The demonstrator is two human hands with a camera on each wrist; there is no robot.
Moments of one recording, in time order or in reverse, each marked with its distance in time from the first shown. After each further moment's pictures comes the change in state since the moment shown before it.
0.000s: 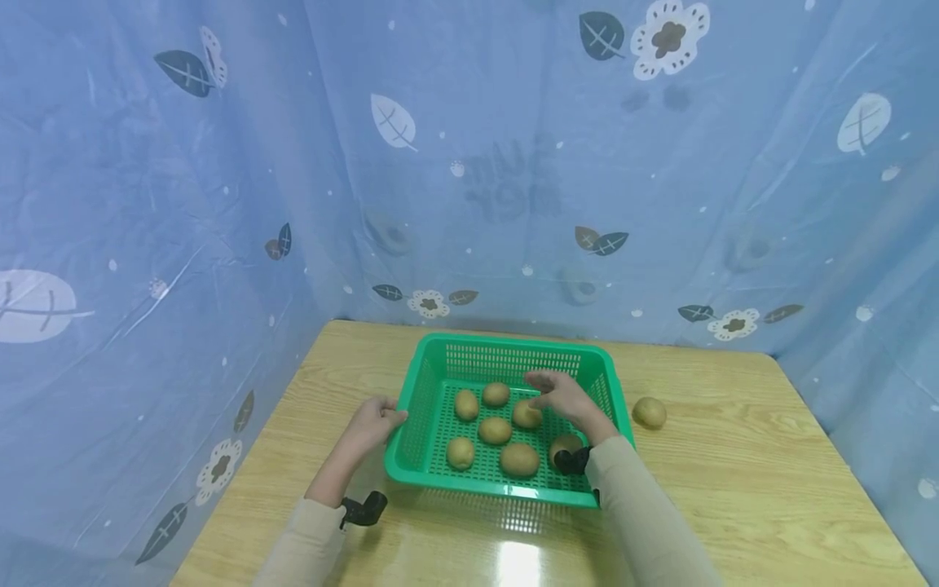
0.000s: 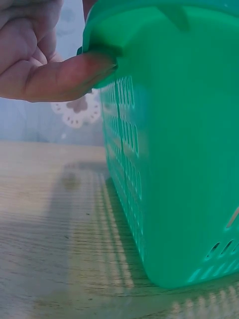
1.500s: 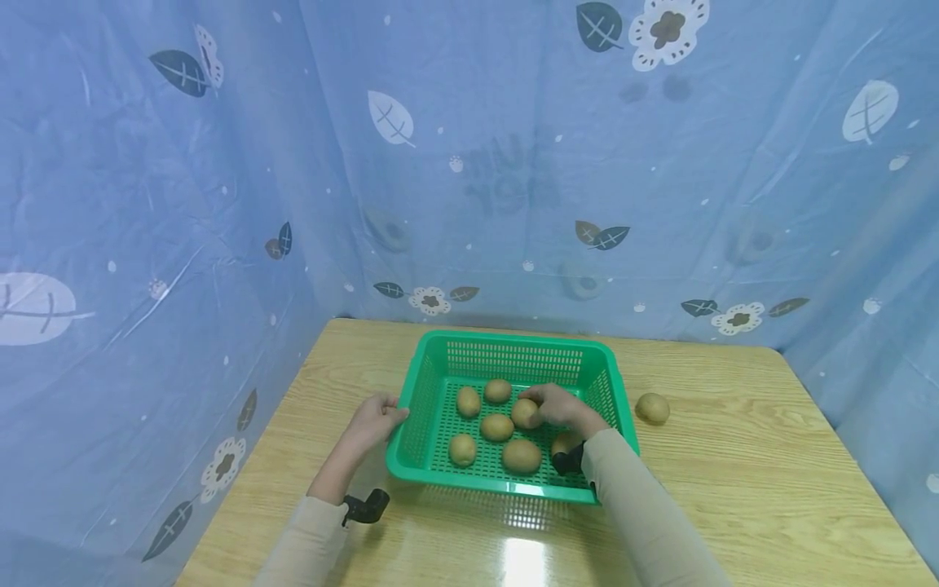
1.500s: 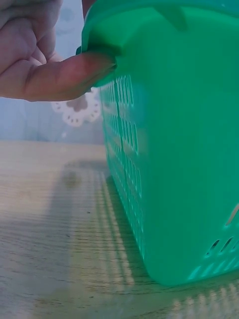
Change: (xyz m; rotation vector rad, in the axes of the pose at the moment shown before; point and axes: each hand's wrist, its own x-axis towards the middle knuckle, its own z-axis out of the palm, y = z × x) left_hand 0.000 0.000 0.002 -0.020 0.009 -0.009; right_hand 0.005 0.011 0.014 -0.221 -0.102 0.071
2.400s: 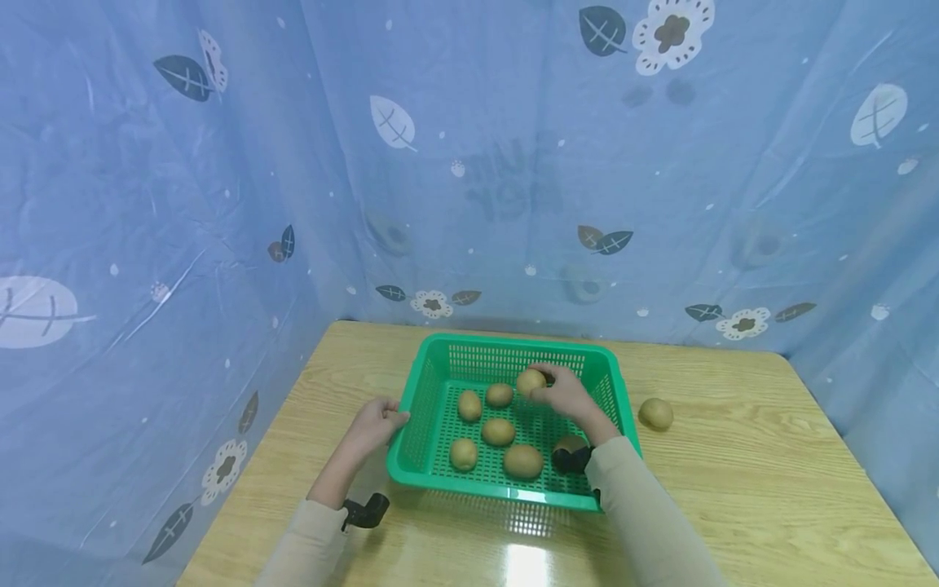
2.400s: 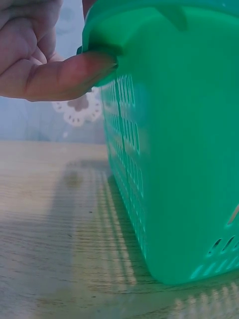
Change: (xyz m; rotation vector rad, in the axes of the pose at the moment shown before) left_hand 0.000 0.002 0.001 0.029 0.021 -0.001; right_hand 0.000 -0.012 -0.014 0.182 0.232 -0.107
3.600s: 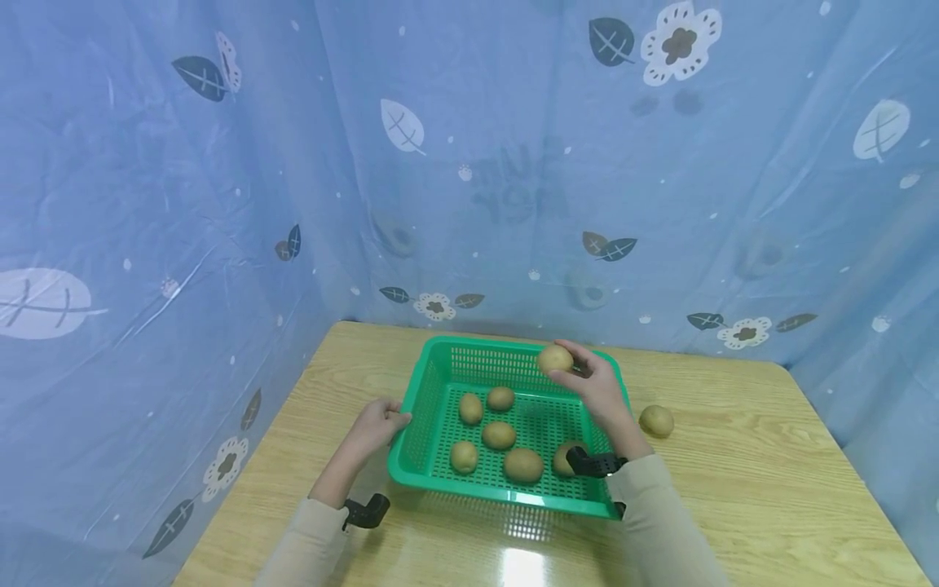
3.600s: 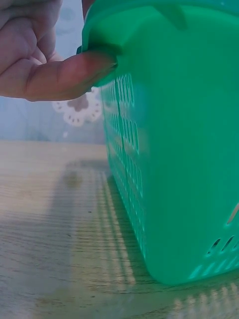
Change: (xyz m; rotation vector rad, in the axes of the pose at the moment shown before) left_hand 0.001 -0.002 0.001 -0.008 0.006 0.012; right_hand -0.029 -0.021 -0.033 0.296 0.143 -0.207
